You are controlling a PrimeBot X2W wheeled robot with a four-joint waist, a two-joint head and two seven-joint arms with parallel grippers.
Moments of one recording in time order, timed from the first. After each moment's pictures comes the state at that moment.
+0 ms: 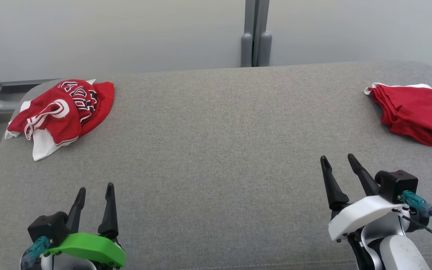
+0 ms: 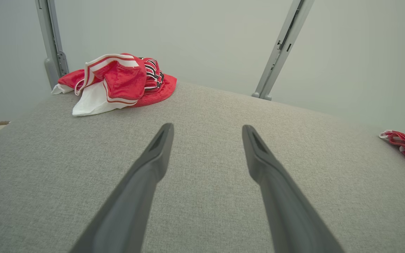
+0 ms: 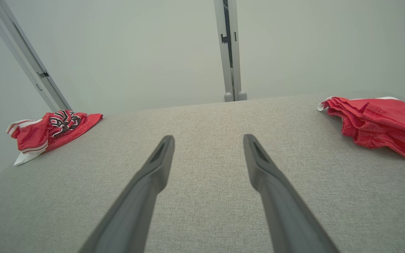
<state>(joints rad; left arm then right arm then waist) -0.08 0.36 -0.41 0.20 -0.74 0.17 -0.26 -0.07 -0.05 0.05 0.07 0.24 0.13 0.00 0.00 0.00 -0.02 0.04</state>
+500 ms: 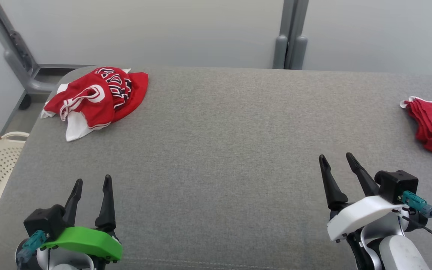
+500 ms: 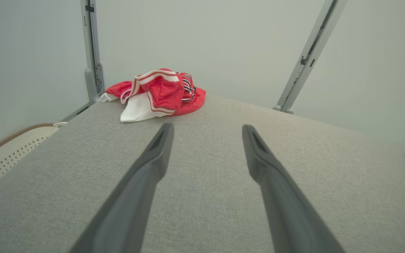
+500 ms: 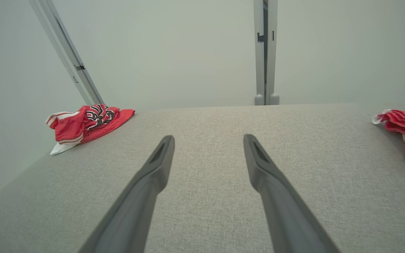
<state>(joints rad) -0.10 0.37 -0.41 0.19 -0.73 0.17 -0.26 -0.06 -0.05 0.06 0.06 0.25 0.13 -0.01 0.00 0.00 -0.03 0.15</state>
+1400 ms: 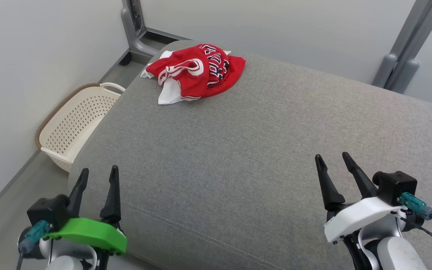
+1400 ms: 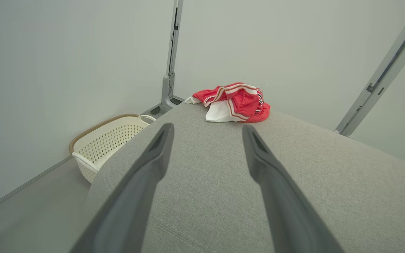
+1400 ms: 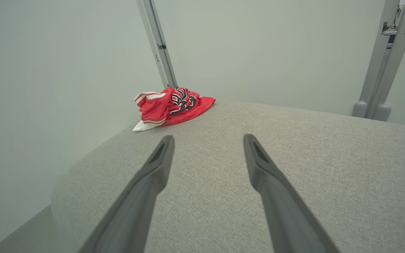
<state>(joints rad) -0.10 0.39 -0.43 0.10 -0.72 0.19 -0.22 -0.05 -0.05 0.08 0.03 0.27 0.13 -0.01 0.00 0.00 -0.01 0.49</state>
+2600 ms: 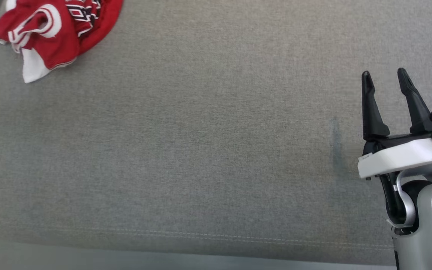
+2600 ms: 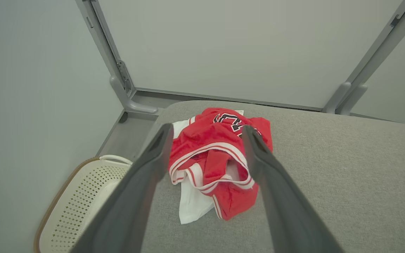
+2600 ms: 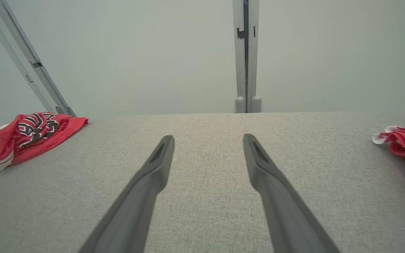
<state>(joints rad) -0.97 0.65 -0.33 0.50 -0.85 -0.04 0.33 -0.24 -0.05 -0.05 -0.19 0.15 0.13 0.06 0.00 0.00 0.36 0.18</state>
